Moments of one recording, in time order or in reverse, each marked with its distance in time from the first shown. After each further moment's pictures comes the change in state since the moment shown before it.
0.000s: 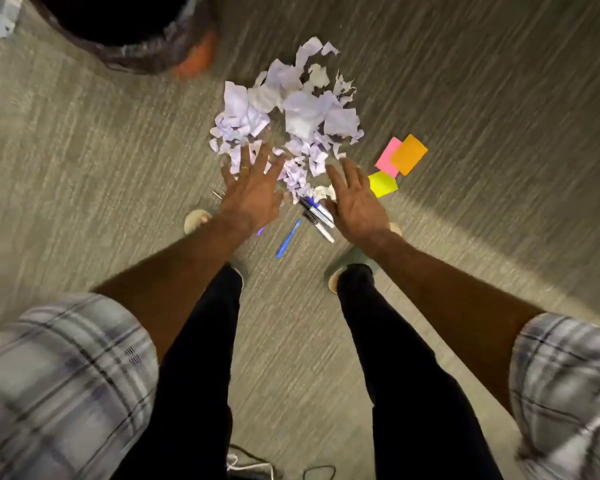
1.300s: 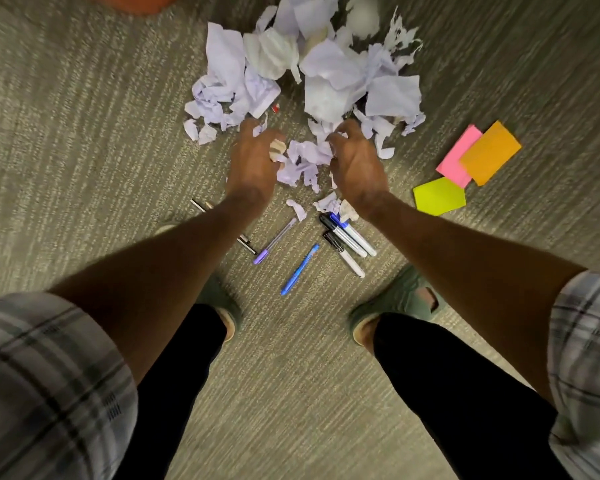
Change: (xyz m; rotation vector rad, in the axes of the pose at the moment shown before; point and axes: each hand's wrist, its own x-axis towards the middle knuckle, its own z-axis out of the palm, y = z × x) left_hand 0.187 -0.084 0.174 -0.425 0.239 -0.242; right_hand 0.198 0.045 0.194 0.143 0.091 0.075
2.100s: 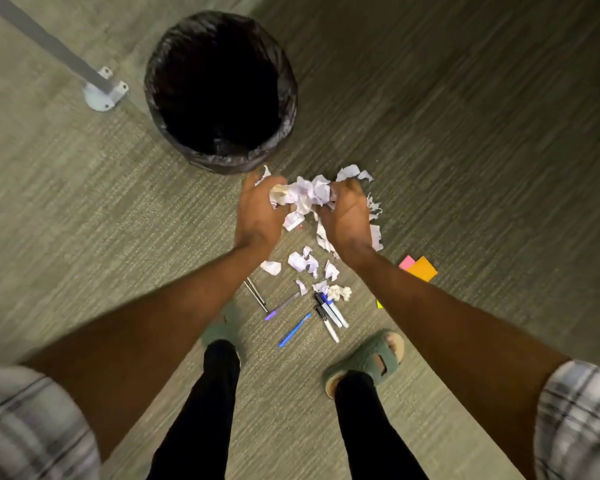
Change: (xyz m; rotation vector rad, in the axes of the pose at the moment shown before) left_hand -0.077 0.114 -0.275 -0.391 0.269 -0.065; right_hand -0.021 -0.189 -0.270 0.270 0.137 0.029
